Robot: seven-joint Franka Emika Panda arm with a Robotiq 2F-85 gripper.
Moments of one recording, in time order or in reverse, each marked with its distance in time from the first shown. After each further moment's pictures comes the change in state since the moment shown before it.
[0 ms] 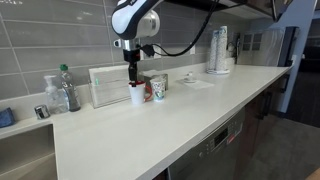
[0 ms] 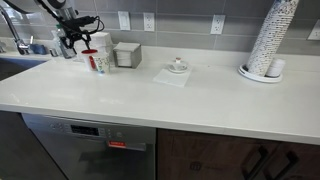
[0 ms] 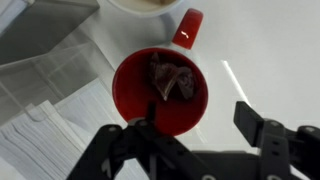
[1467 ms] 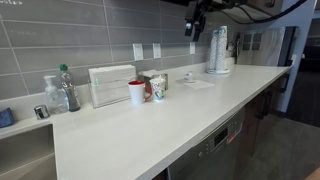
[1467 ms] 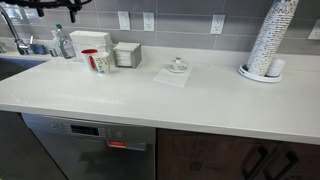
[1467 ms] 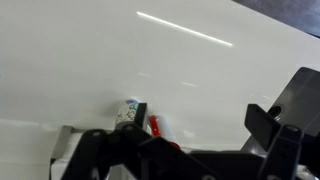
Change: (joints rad) arm -0.213 -0.802 -0.222 -0.530 0.507 -0.368 0.094
